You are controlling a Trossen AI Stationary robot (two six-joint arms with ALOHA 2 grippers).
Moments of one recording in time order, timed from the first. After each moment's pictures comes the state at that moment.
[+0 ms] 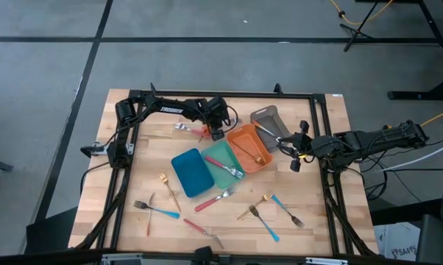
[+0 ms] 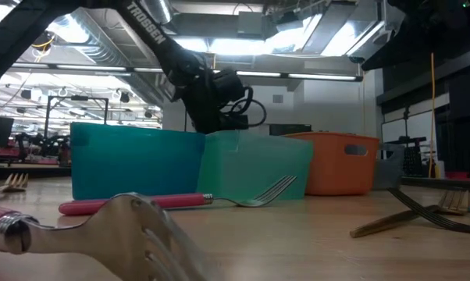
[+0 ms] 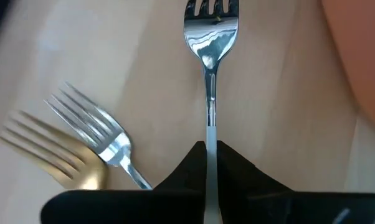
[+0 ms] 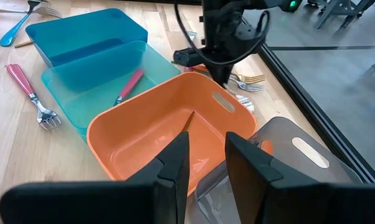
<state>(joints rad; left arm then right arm) 0.45 2.03 1.30 -0.29 0.00 0.16 0.22 0.68 0.60 -0.47 0.48 0.10</state>
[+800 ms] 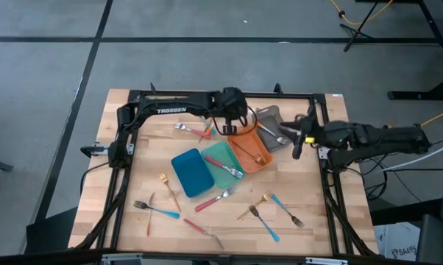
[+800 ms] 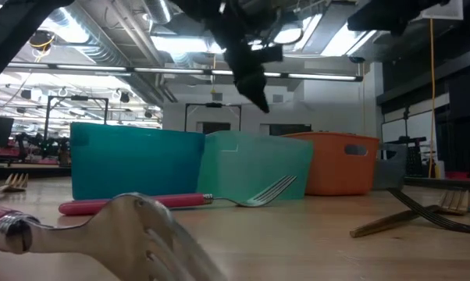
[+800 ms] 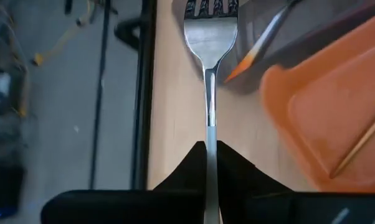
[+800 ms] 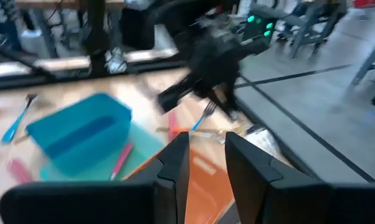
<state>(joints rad) 0.28 2.03 1.78 -0.62 -0.30 0.48 0.09 0.68 0.76 -0.37 0.46 0.10</state>
